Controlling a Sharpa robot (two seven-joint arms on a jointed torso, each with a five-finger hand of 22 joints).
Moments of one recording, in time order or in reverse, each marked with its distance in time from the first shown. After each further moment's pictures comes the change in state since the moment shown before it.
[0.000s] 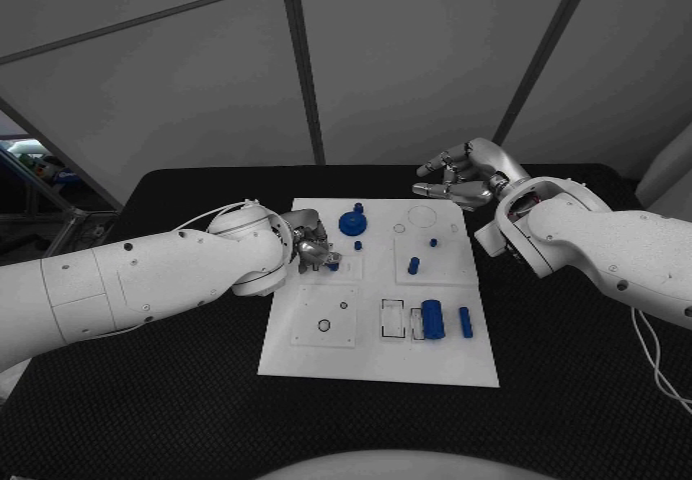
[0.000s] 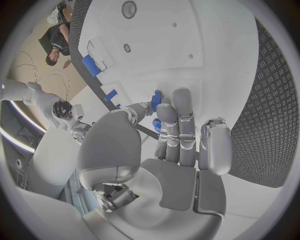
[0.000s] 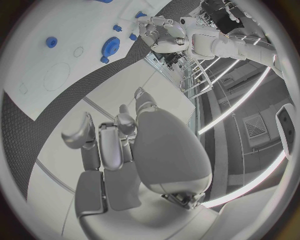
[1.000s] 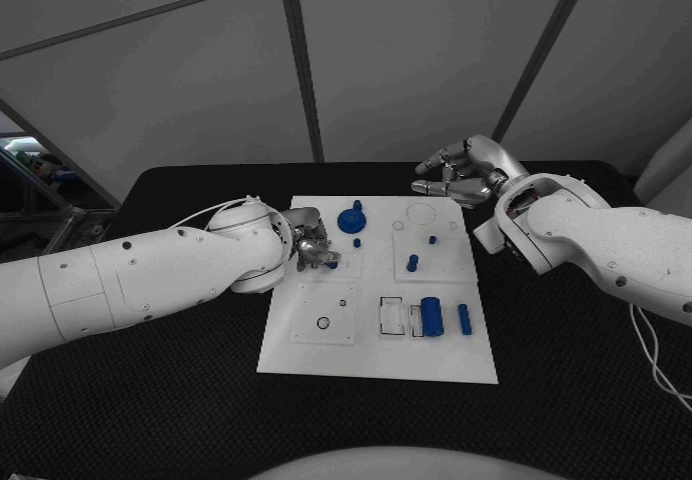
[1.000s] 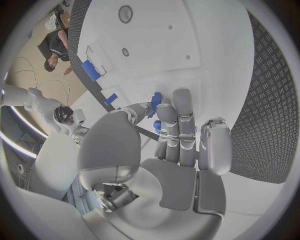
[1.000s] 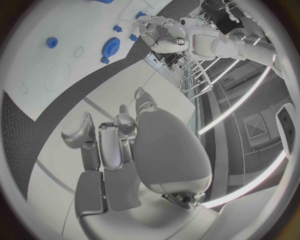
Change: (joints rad) left arm 0.001 0.002 0.003 0.001 -0.036 0.038 0.002; left_hand -0.003 -0.003 0.012 -0.012 -0.004 0.001 0.001 -0.001 -0.001 -0.001 0.001 0.000 -0.003 -0.001 0.000 0.000 0.000 0.000 0.000 0.000 0.000 0.000; right arm 0.000 -0.001 0.000 -0.001 0.000 0.006 -0.001; right_hand 0.000 0.000 0.000 0.000 0.006 0.000 0.000 0.000 0.000 0.000 0.000 0.000 -0.001 0.000 0.000 0.000 0.000 0.000 0.000 0.000 -0.004 -0.002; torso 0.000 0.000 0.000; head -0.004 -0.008
